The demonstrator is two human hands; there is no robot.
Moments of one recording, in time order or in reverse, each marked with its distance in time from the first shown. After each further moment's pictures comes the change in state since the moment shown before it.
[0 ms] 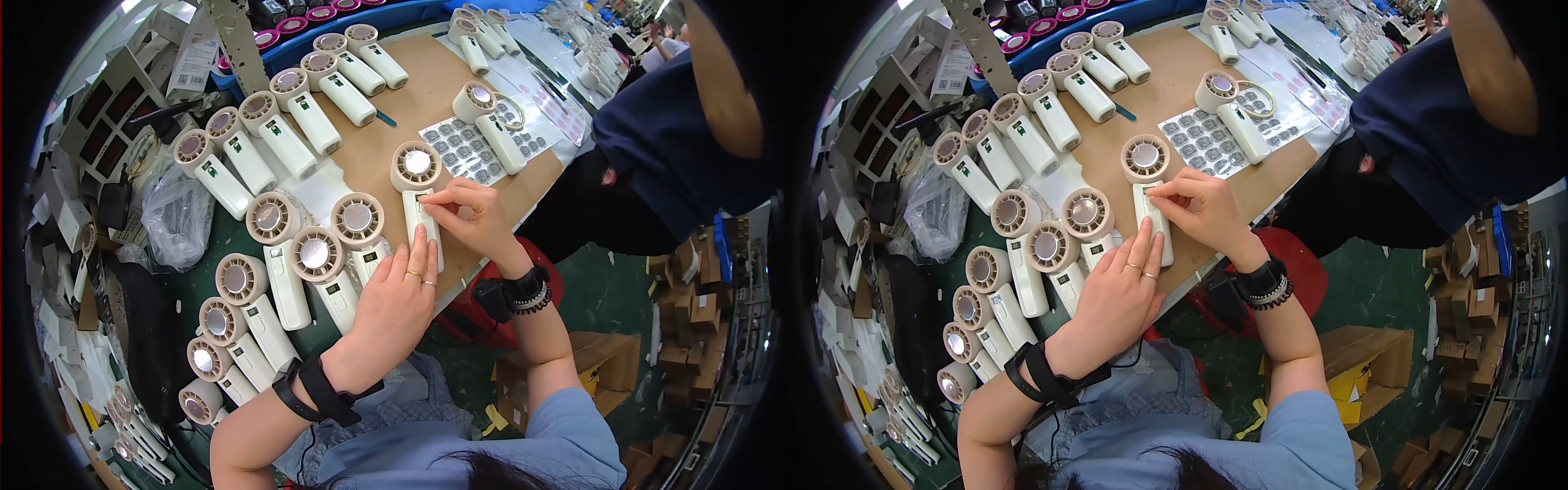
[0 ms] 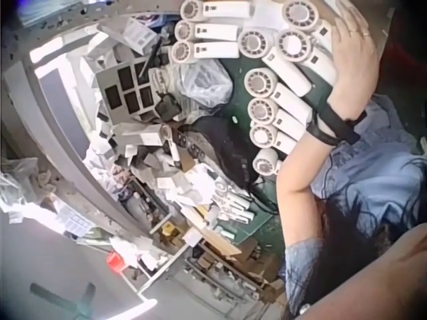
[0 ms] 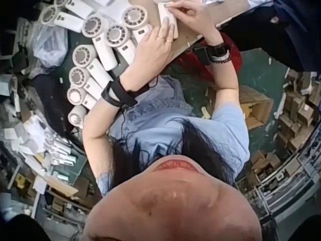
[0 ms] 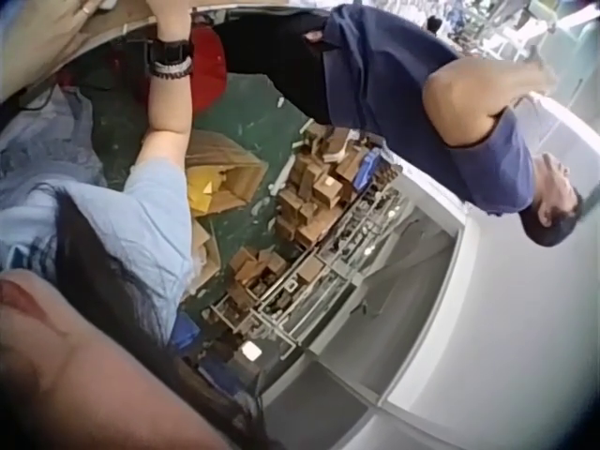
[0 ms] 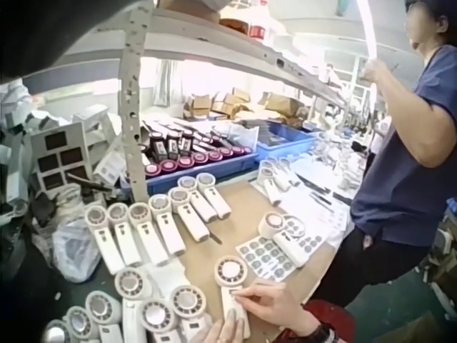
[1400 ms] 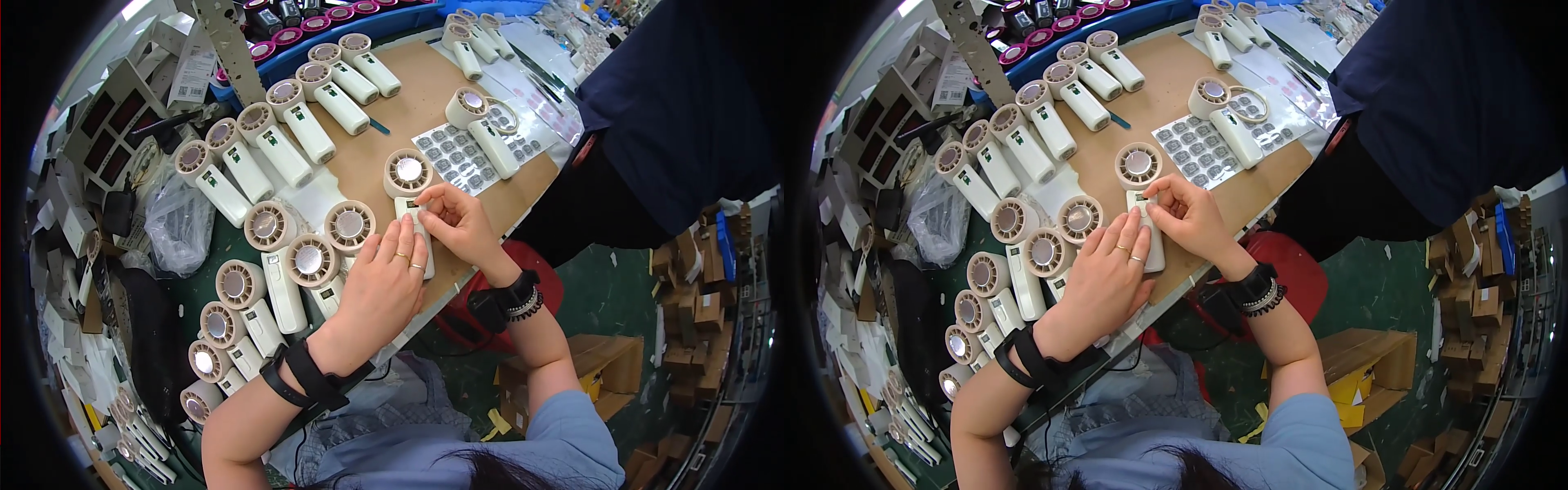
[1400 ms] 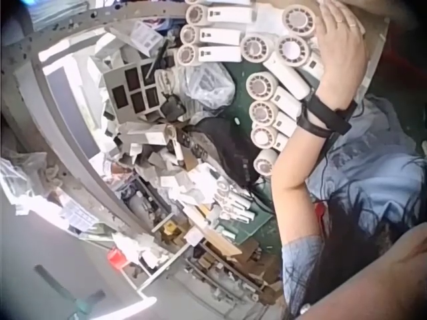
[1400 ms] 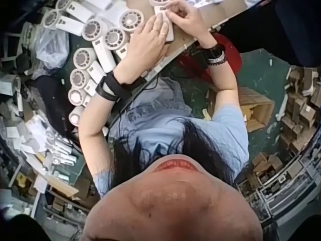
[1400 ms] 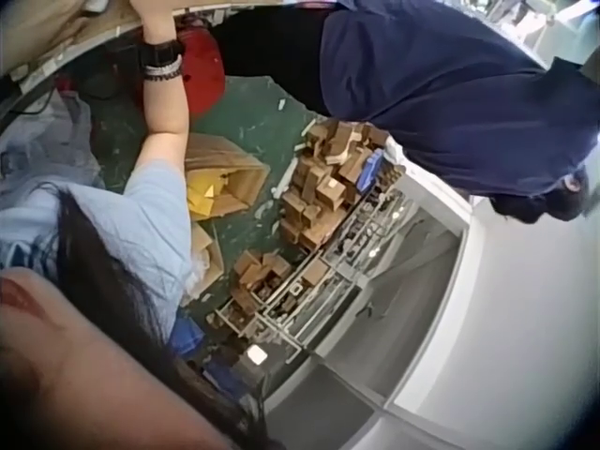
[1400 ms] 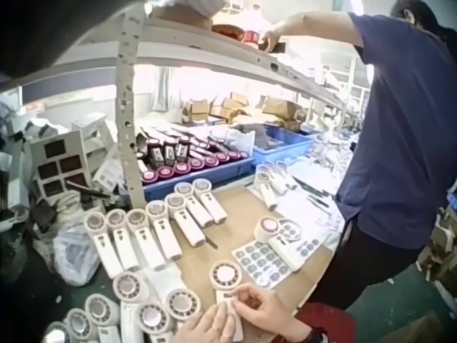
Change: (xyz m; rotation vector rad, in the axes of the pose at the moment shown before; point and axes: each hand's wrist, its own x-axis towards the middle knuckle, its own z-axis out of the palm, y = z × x) left_hand 0.017 -0.017 -0.009 0.026 -0.031 0.004; right_hand -0.009 0.012 0.011 0.373 -0.047 0.278
